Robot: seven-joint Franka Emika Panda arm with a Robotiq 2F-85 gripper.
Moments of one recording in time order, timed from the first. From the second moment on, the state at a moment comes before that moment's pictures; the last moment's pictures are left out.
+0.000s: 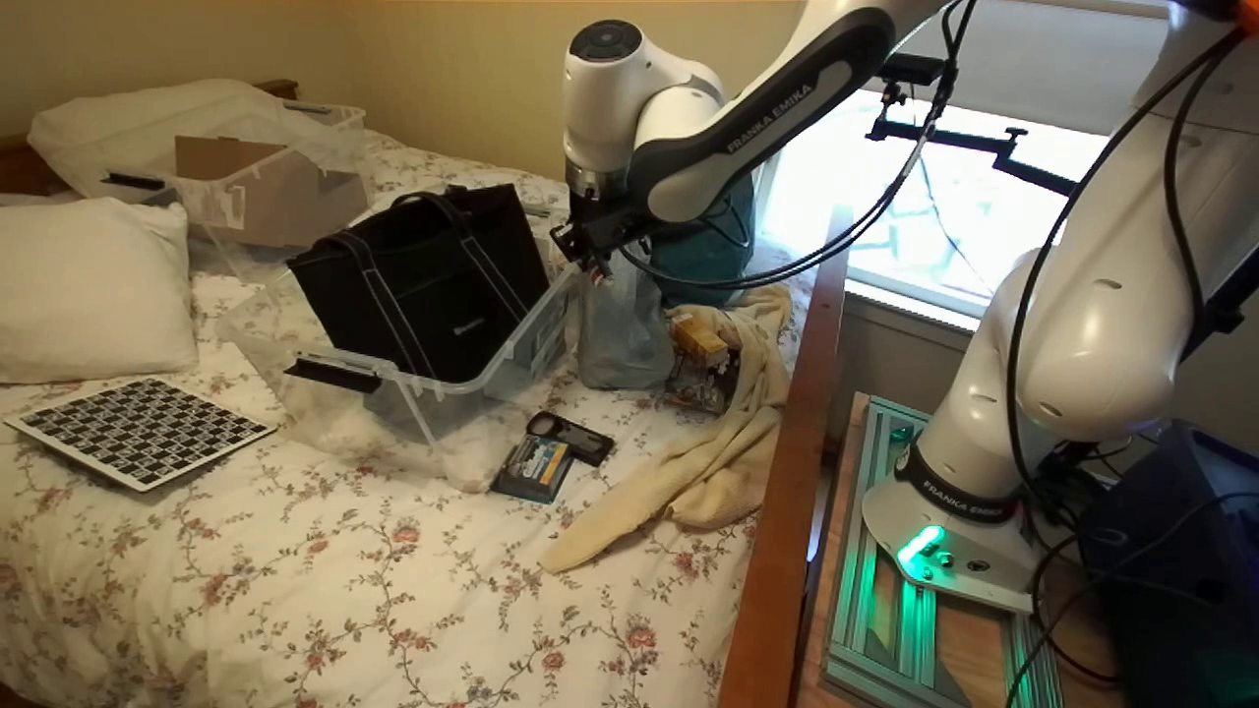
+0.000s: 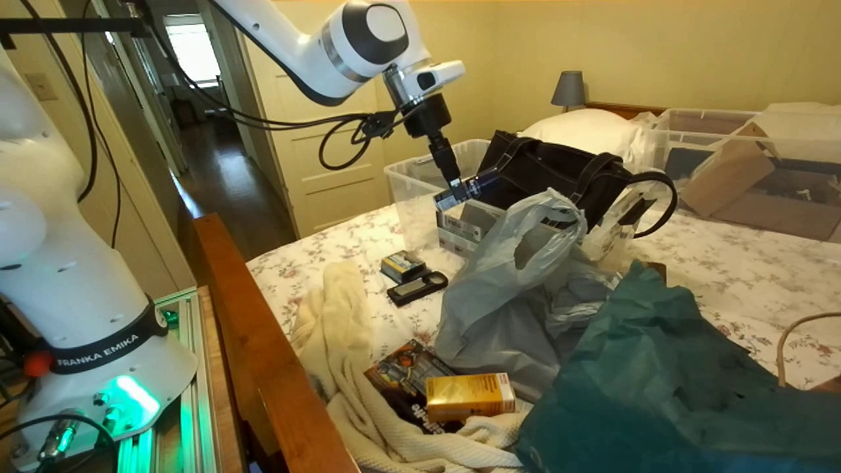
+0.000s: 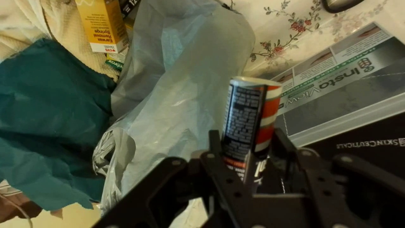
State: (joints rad) arm 0.03 0.04 -0.08 -2.28 -0.61 2.46 0.93
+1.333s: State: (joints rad) arm 0.03 0.24 -0.03 -2.01 -0.73 2.76 0.68
